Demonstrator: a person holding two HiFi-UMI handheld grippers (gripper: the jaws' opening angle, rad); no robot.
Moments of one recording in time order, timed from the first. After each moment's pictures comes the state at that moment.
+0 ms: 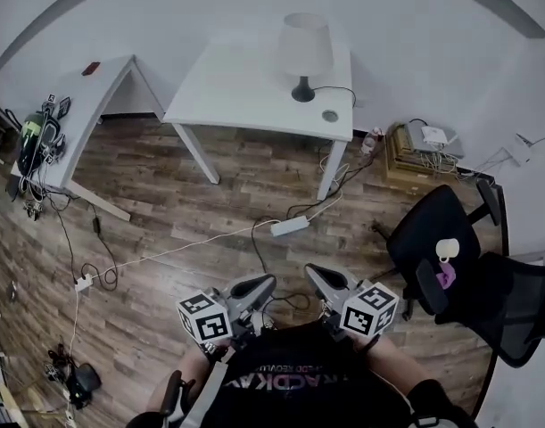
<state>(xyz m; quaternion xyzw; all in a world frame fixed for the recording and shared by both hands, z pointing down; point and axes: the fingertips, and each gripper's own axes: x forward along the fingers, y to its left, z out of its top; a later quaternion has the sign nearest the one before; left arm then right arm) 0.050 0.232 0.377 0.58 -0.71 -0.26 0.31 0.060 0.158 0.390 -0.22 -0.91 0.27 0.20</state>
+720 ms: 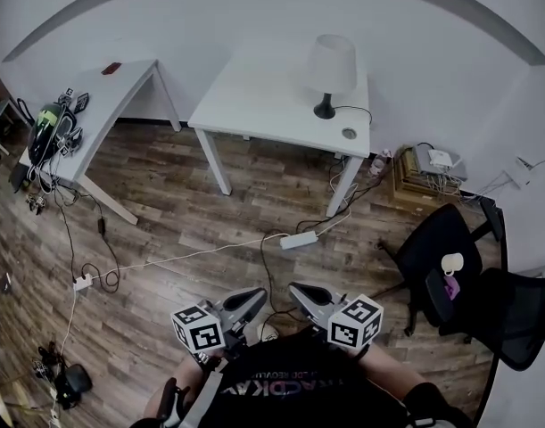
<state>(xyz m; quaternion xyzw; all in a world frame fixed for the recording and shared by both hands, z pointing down) 0.054 0.326 0.385 0.56 -0.73 -0.28 0.28 0.065 0.271 0.389 -0.31 -0.90 0.23 0.21</state>
